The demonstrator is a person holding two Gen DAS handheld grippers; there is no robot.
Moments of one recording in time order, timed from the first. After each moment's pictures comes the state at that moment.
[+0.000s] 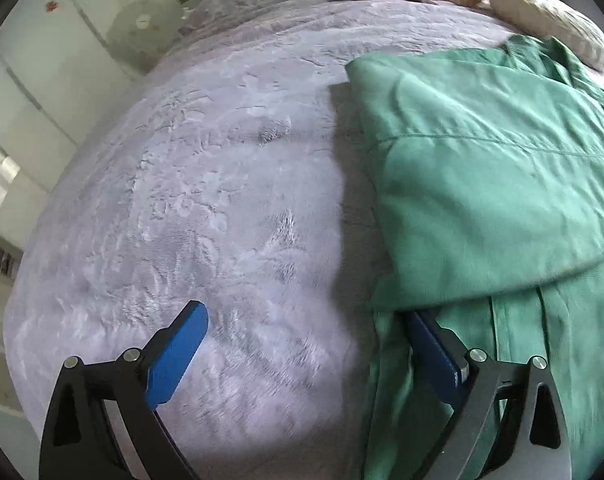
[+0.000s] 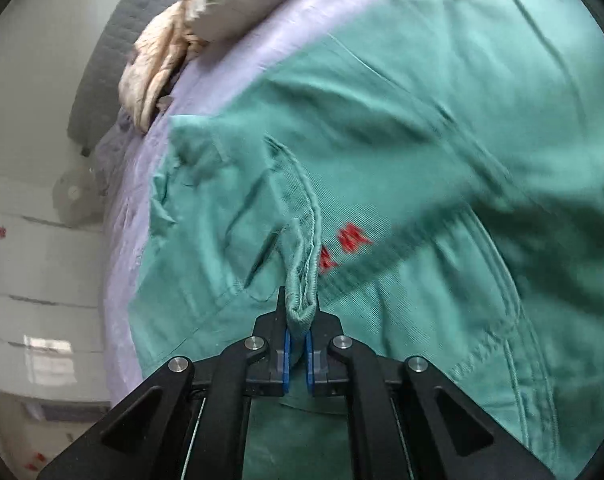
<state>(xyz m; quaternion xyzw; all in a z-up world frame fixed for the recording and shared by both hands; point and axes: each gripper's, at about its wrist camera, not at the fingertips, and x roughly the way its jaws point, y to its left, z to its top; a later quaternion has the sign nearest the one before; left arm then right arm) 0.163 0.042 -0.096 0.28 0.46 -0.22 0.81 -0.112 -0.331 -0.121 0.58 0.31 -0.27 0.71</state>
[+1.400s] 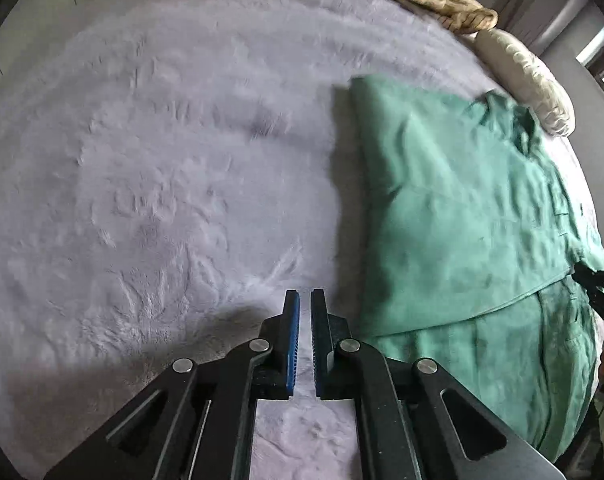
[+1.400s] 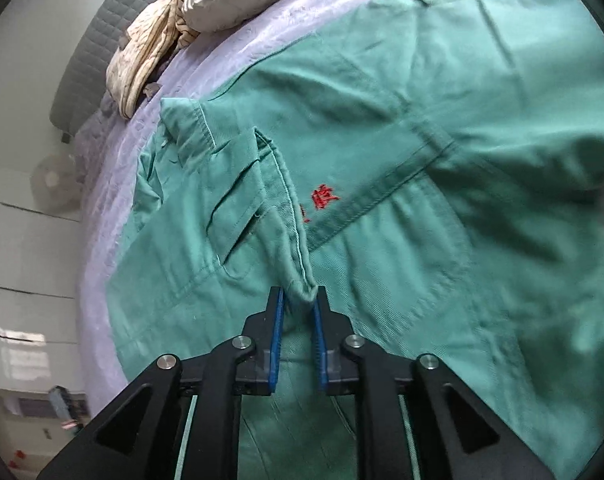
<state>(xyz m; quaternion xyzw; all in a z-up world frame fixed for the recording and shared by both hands) 0.229 0.055 -0.083 0.13 0.57 -0.34 0.73 -0.133 -0.304 -0.085 0.51 0.37 -0.30 0.71</state>
